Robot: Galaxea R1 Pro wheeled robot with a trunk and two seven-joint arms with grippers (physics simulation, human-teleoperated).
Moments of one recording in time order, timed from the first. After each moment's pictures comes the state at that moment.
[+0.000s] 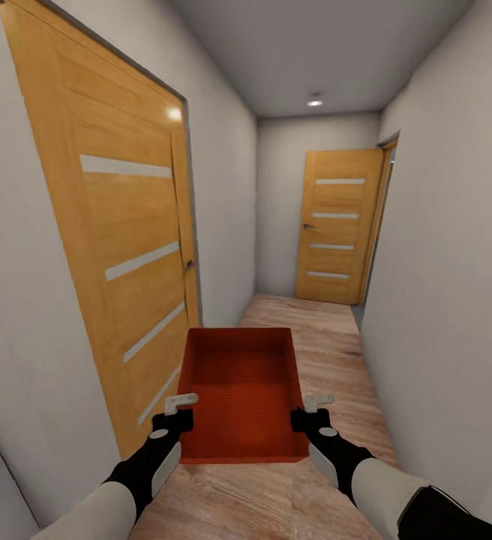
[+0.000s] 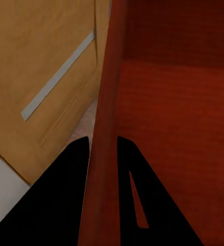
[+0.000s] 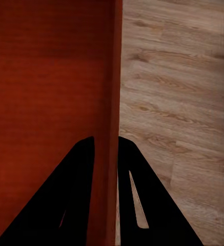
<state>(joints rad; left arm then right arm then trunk) -0.64 -0.09 -0.15 -0.42 0.21 0.01 0.26 -0.78 0.08 0.66 -0.14 -0.57 -0.14 -0.16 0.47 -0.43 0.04</state>
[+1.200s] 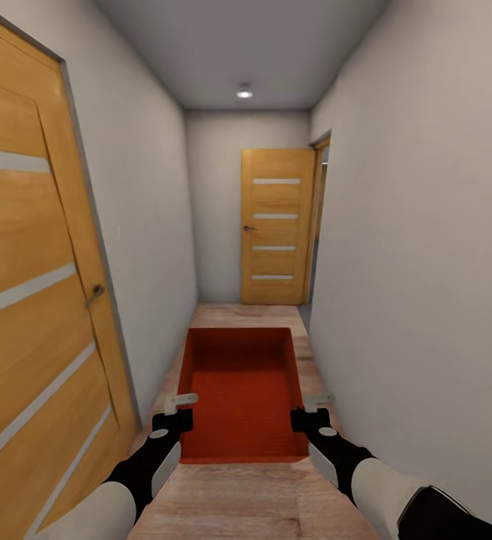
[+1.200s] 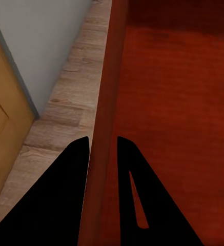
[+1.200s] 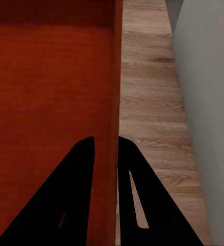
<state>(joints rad) -0.64 -0.09 -0.15 -0.42 0.21 0.01 0.26 -0.78 0.08 0.66 -0.14 -0.57 -0.14 -0.16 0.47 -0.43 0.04</state>
